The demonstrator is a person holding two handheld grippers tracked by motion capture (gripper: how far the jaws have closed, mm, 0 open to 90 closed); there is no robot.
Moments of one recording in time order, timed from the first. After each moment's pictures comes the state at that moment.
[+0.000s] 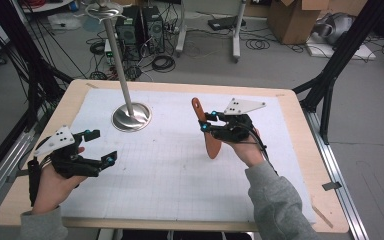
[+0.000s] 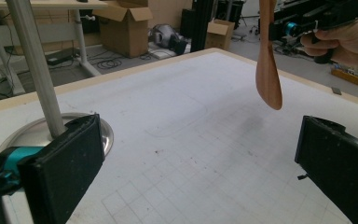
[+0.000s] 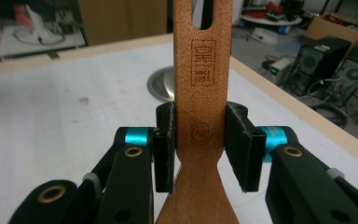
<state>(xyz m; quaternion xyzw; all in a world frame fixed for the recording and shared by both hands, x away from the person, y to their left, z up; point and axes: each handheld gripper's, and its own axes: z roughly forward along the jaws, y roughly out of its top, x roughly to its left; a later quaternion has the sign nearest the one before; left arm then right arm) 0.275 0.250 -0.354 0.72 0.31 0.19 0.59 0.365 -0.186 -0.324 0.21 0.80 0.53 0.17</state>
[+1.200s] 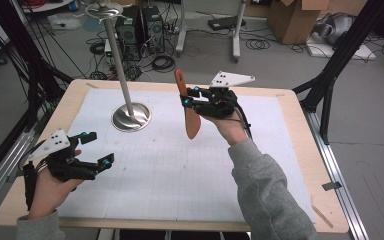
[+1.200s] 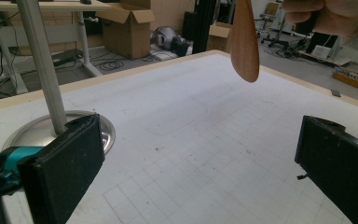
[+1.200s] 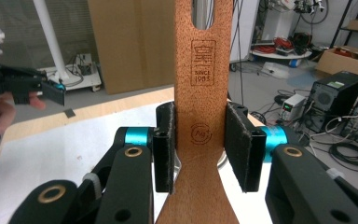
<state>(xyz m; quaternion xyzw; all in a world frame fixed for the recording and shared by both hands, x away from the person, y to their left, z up) 0.265 0.255 -0.355 0.71 0.32 0.20 0.60 0.394 -0.142 -0.274 0.20 0.77 0.59 0.15</state>
